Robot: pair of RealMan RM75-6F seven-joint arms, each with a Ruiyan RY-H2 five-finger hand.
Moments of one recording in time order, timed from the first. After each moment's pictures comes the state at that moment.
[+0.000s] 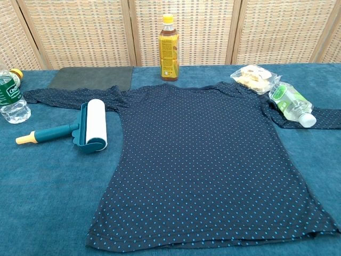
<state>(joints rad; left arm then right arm) -0.10 -1.13 -0.04 -1.63 1.46 1.46 0.16 0.08 -1.16 0.10 -1.59 -1.46 1.50 -0.09</state>
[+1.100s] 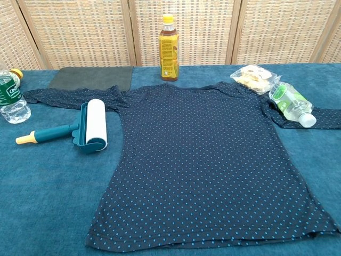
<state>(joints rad) -0.11 -1.13 -0.05 -1.63 1.44 1.44 0.16 0.09 -1.17 0.09 -1.59 -1.46 1.47 -0.10</state>
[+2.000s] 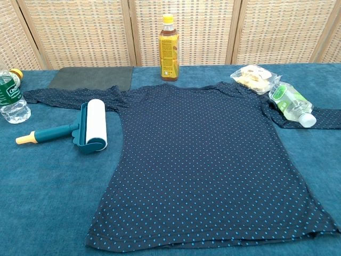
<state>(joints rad) -0.42 -1.12 -0.20 -1.58 1.06 0.98 0.23 0.09 -1.15 0.09 -1.60 -1.43 1.46 -0.07</state>
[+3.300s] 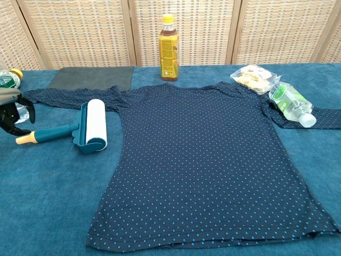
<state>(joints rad) -0.66 -1.44 -0.15 -1.25 0.79 0.81 0.42 0.10 -1.15 0.09 -1.58 -1.42 1.43 -0.03</state>
